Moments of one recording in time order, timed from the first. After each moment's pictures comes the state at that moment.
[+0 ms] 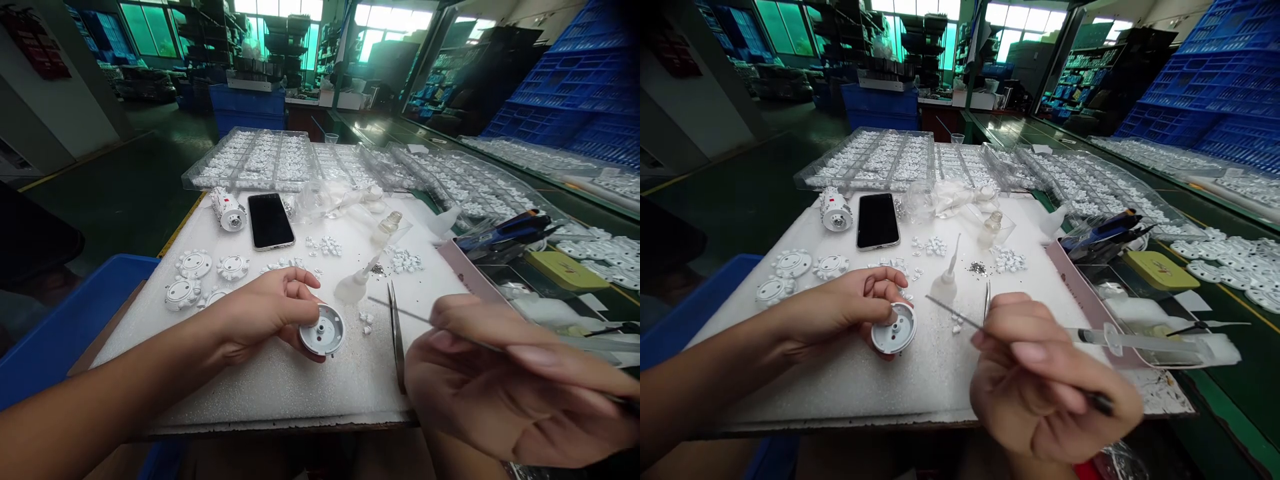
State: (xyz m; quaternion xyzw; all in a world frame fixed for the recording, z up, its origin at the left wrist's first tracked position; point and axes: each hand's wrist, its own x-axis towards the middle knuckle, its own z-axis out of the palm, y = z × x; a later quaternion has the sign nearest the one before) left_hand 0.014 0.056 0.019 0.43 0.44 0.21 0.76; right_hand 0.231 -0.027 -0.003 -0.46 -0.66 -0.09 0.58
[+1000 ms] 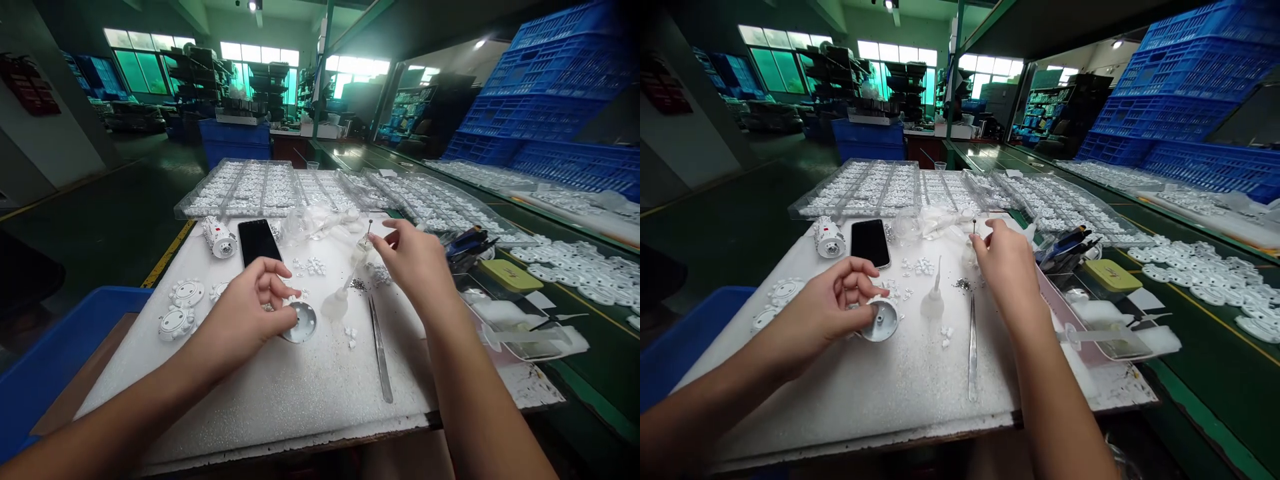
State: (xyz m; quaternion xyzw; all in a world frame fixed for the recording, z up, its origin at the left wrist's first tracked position) left_hand 0.002 0.051 0.033 0.59 0.46 0.32 0.58; right_hand 0.257 0.076 0.037 -0.77 -0.56 -0.06 0.30
